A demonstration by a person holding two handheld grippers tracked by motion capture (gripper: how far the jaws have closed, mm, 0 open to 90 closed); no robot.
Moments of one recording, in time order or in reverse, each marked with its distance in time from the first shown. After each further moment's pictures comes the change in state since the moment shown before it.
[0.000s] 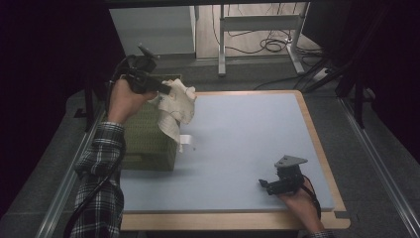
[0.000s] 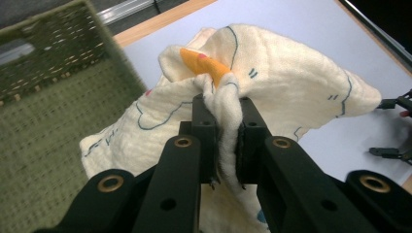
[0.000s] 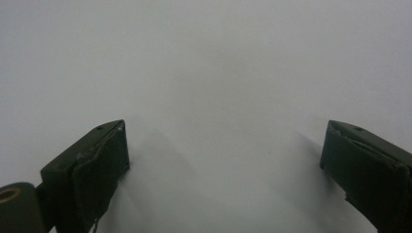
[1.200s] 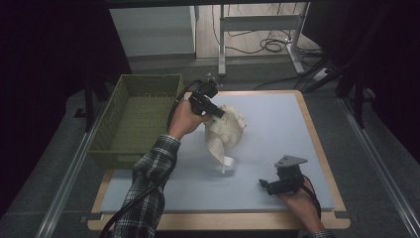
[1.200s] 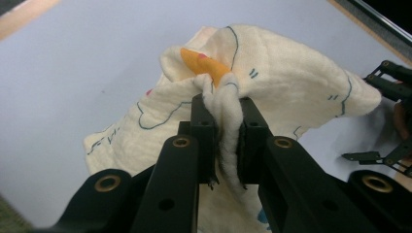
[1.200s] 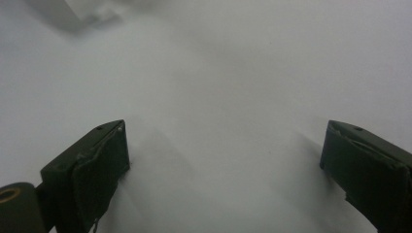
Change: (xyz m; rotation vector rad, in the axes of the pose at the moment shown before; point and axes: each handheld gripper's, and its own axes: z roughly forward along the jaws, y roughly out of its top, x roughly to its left) left arm -0.095 0.015 0.140 0.092 -0.158 0.178; right arm 0.000 0.000 0.000 0.001 0.000 -0.003
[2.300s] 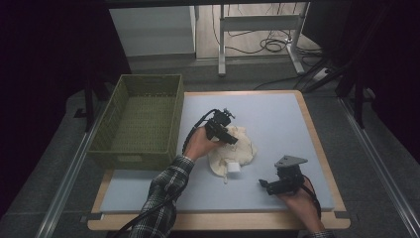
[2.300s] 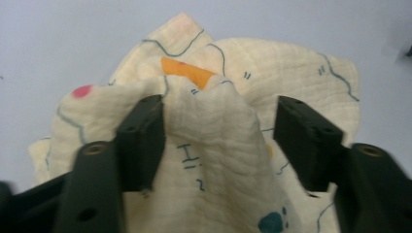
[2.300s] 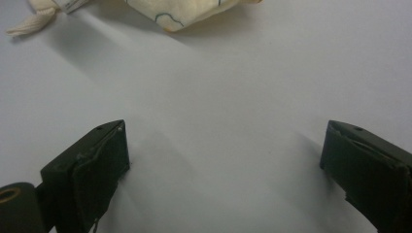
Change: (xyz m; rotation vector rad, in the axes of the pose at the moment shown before) left arm -0.012 -0.039 0.105 0.001 0.012 0.077; right arm 0.000 0.000 0.000 0.000 0.000 0.003
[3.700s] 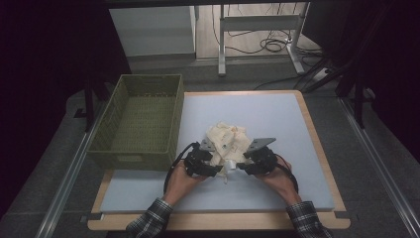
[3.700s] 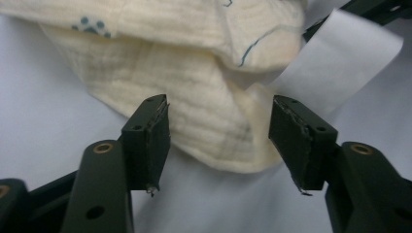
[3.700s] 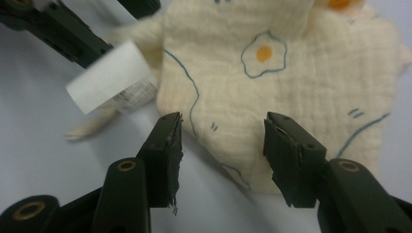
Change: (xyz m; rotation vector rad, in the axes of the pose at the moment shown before) left arm -0.047 -0.119 -0.018 -0.125 0.072 -0.022; right arm 0.021 0.077 0.048 0.021 0.164 -0.199
